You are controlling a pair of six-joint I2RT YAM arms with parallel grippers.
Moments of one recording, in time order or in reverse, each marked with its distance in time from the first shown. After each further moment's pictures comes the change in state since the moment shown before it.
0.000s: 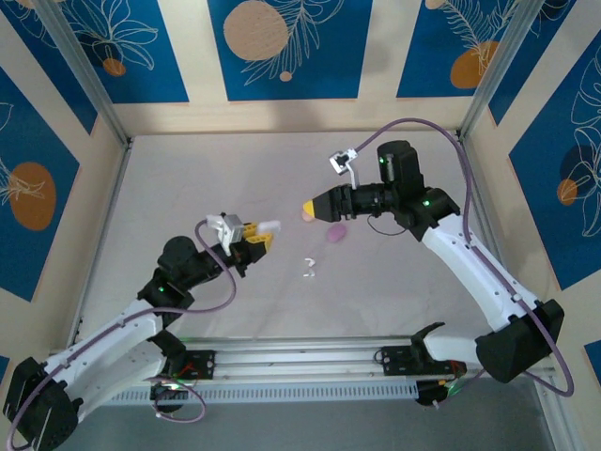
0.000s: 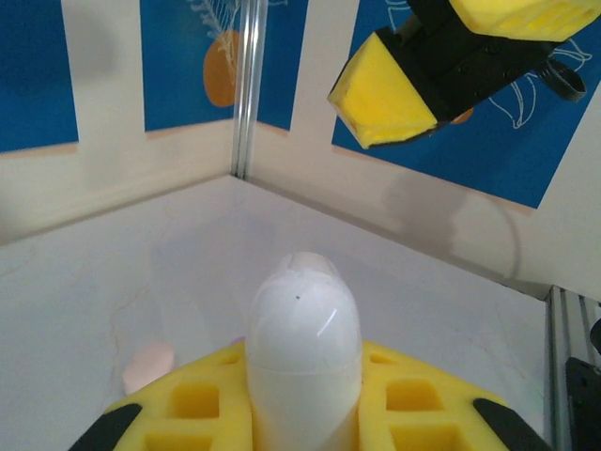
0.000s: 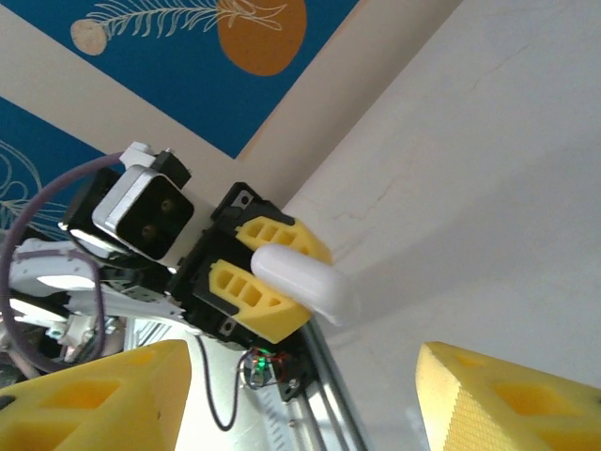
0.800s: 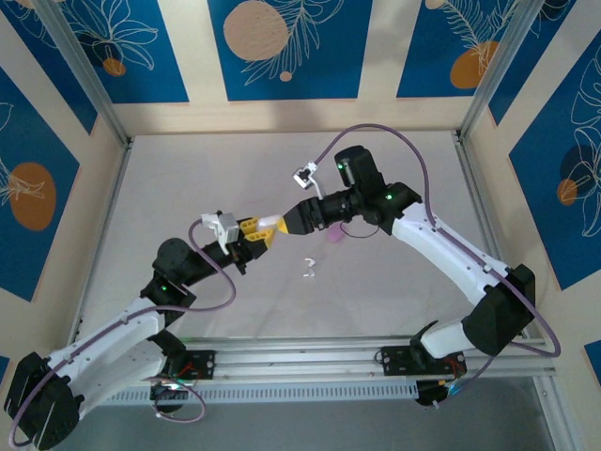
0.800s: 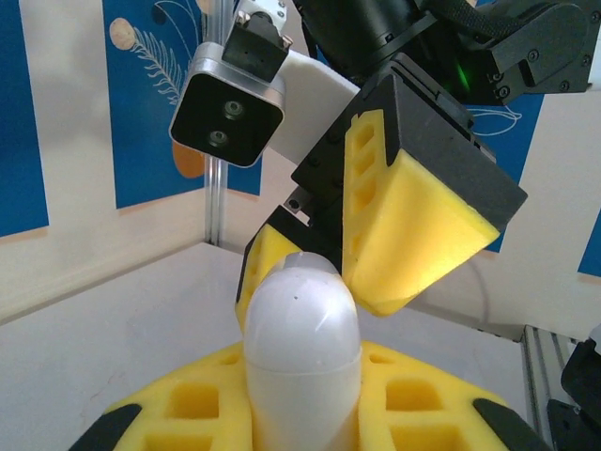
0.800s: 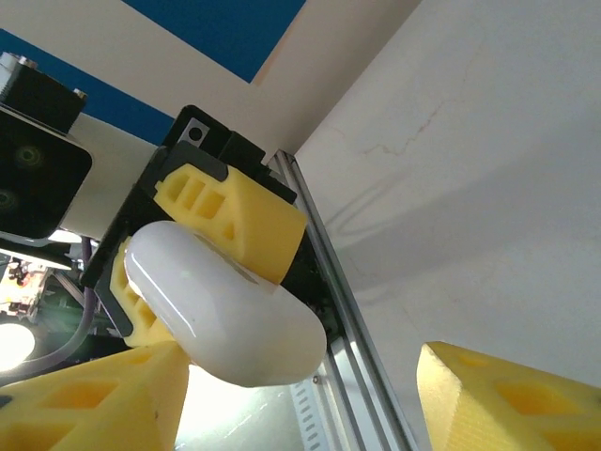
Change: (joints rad) left arm -0.003 0.024 -0.003 0.176 0.066 -0.024; right arm 0.164 0.173 0.067 -0.039 0.014 -0.033
